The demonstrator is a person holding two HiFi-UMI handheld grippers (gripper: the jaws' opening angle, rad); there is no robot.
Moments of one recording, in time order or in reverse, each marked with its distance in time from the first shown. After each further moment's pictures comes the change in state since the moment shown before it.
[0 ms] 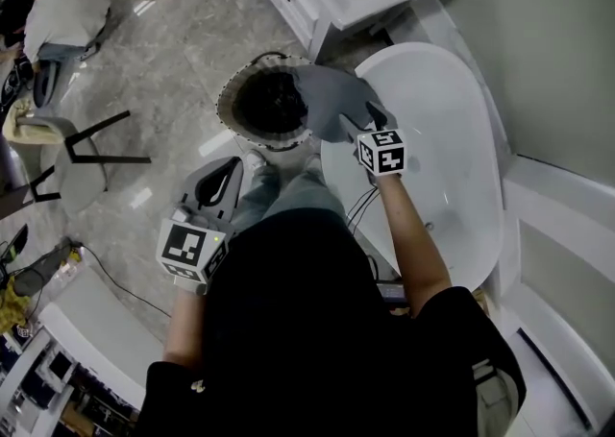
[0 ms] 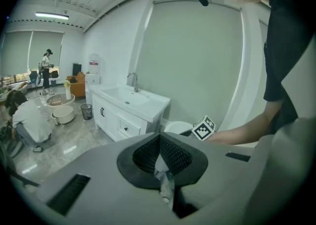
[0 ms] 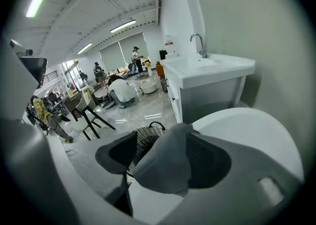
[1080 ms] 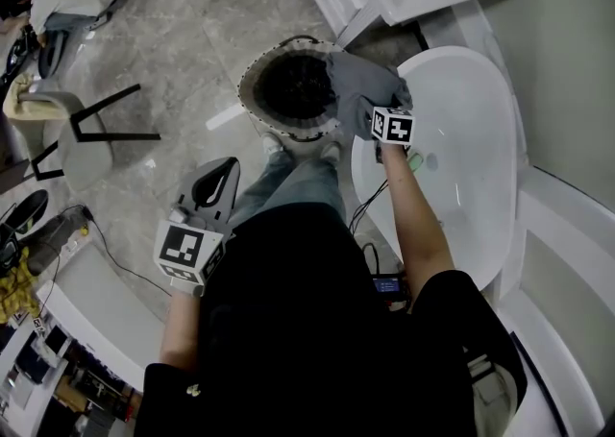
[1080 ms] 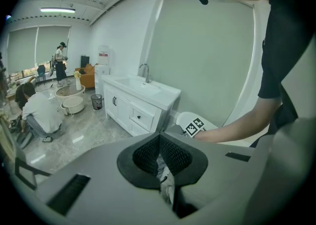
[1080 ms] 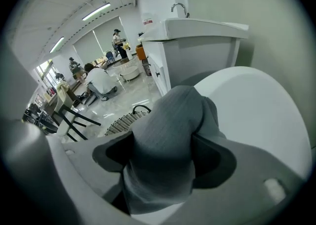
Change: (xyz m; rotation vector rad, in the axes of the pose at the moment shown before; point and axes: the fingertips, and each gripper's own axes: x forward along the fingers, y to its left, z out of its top) left arm -0.026 0.084 -0.056 -0.057 0.094 0.060; right arm 0.130 -0.028 -0.066 0.176 0.198 -0.154
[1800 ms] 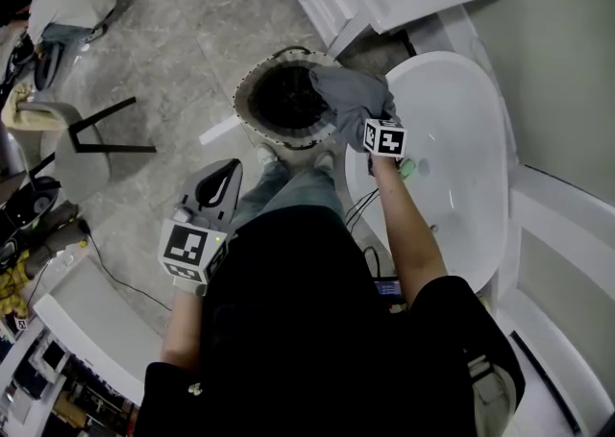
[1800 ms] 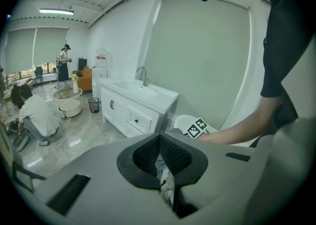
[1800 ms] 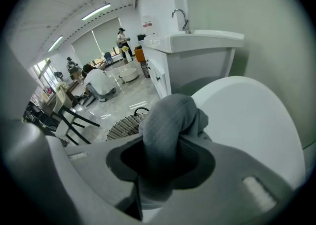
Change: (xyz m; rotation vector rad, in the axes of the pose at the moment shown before) left arm -0.006 -0.004 0.011 0.016 -0.035 -0.025; right arm -0.039 0.017 0.006 -0.002 -0.022 -0.042
